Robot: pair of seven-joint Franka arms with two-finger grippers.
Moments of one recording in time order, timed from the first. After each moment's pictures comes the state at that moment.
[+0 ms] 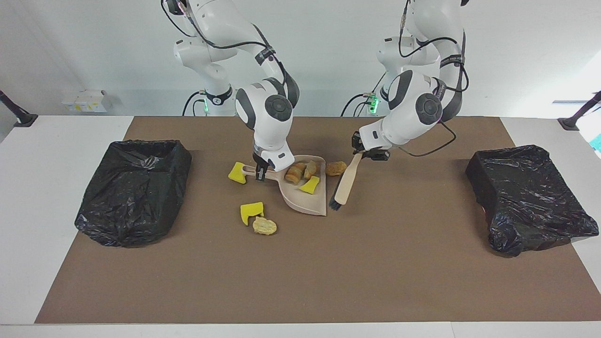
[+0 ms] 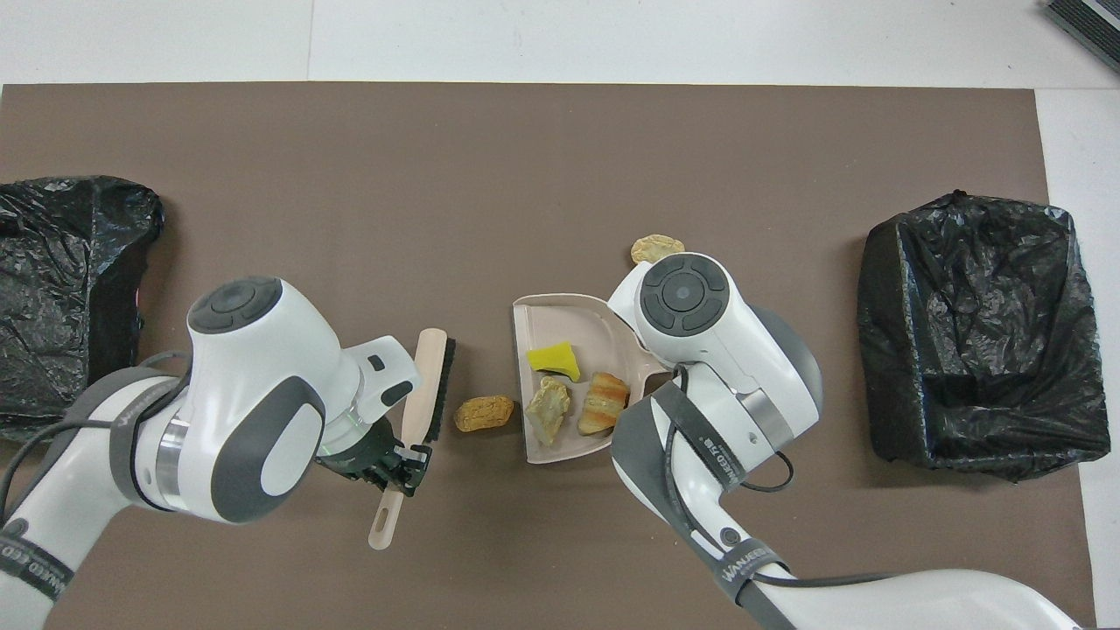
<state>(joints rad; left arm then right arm) -0.08 -0.05 -0.34 -2.22 -0.33 1.72 -0.13 0.35 0.25 0.12 -1.91 -0.25 1.98 -1.05</state>
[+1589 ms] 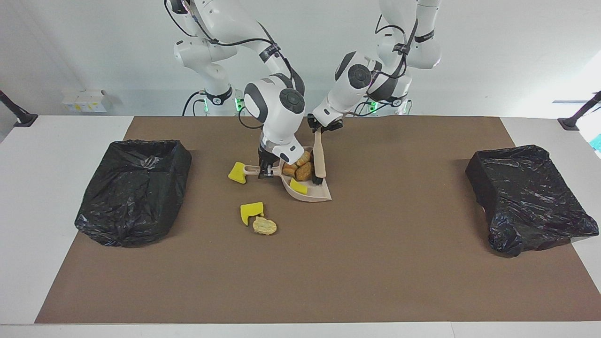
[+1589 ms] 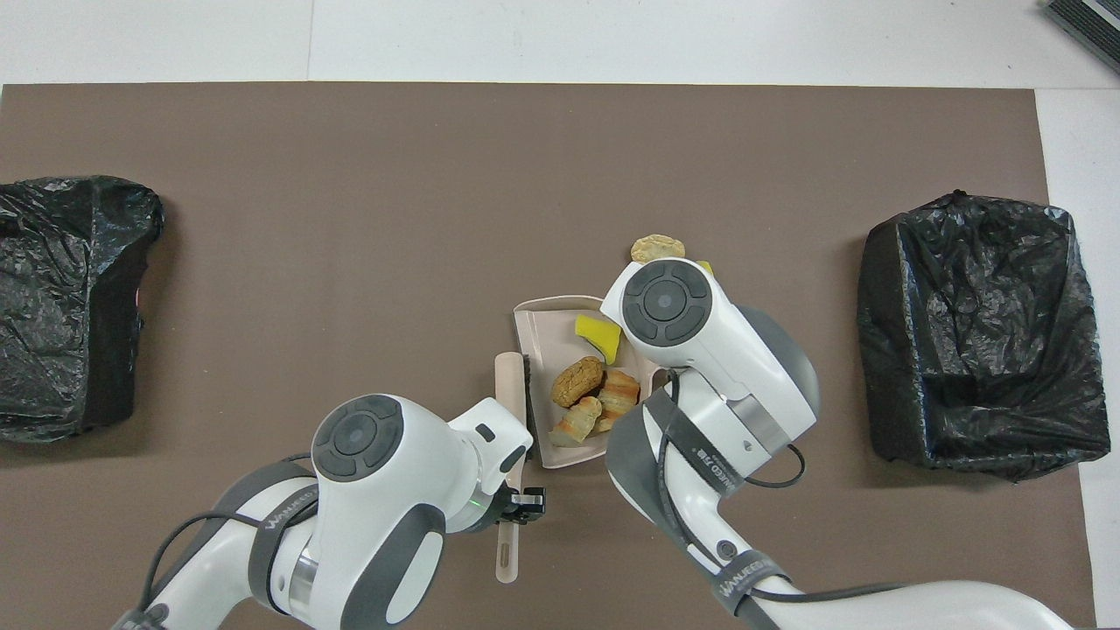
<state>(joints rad) -0.37 -0.10 -0.32 -2.30 -0.49 2.05 -0.38 0.36 0.24 0.12 -1.88 -0.31 1.95 -1.09</state>
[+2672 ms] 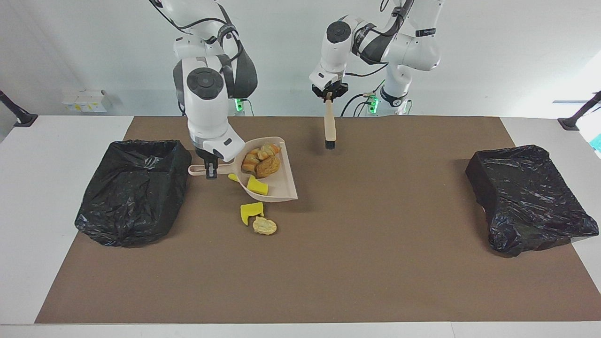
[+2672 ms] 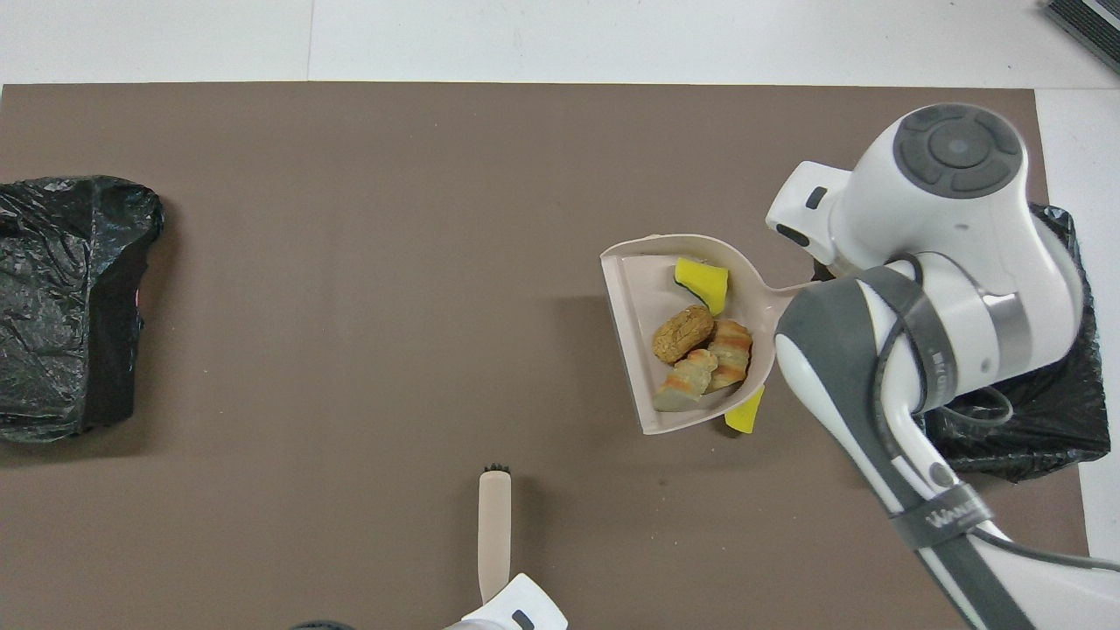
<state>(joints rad) -0.66 -0.39 -0.37 -2.54 -0.38 1.99 -0.73 0.09 0.19 0.11 -1.68 -0.21 1.76 -1.48</state>
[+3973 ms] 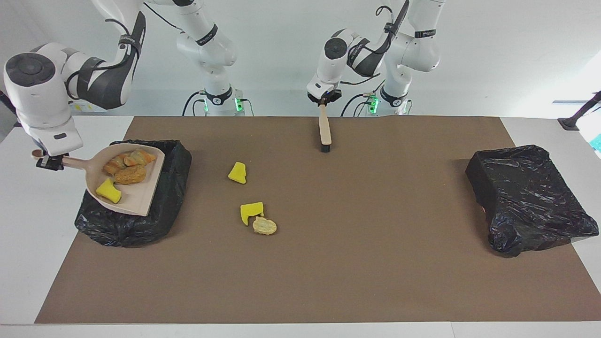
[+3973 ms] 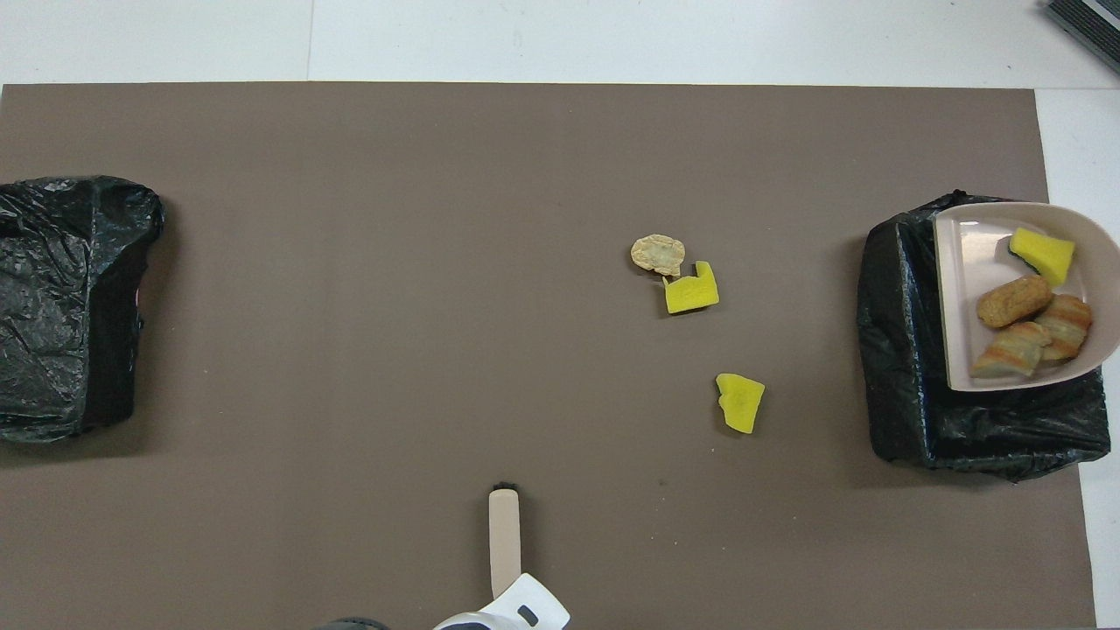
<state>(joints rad) -0.70 -0.31 -0.37 -2.60 -0.48 2.10 -0.73 -0.38 0.16 0.09 -1.69 -0.60 1.89 -1.57</state>
